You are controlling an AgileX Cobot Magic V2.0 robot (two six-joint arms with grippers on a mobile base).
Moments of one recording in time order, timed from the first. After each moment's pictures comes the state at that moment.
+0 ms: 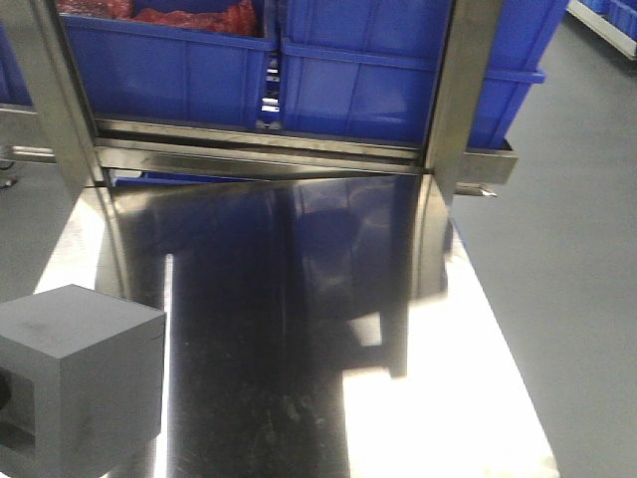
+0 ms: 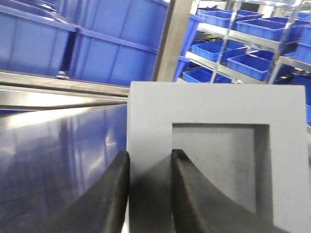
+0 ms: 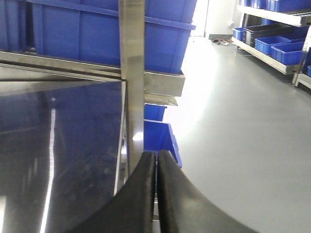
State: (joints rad) left arm -0.57 0.19 -0.26 0.24 0.24 -0.47; right arm -0.03 -0.01 0.03 -0.05 0.20 0.00
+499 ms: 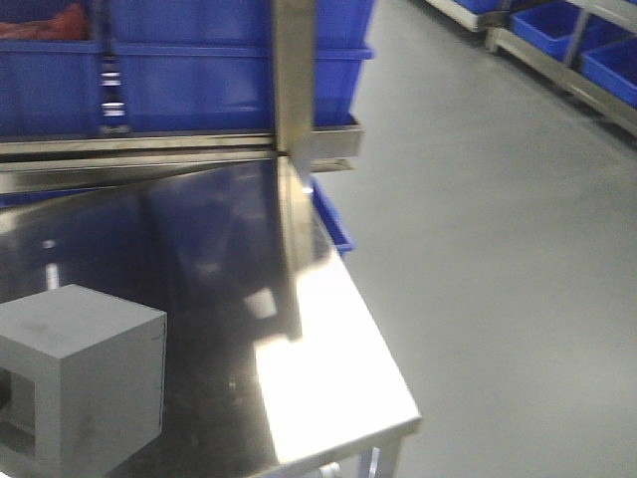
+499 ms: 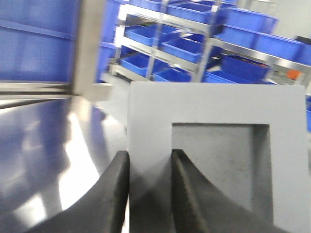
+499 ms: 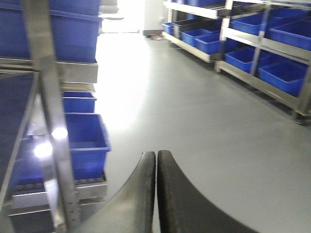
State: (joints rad) left arm -0.57 0.19 -0.26 0.24 0.24 -0.47; right arm -0.03 -0.01 0.03 -0.05 0.20 0.00
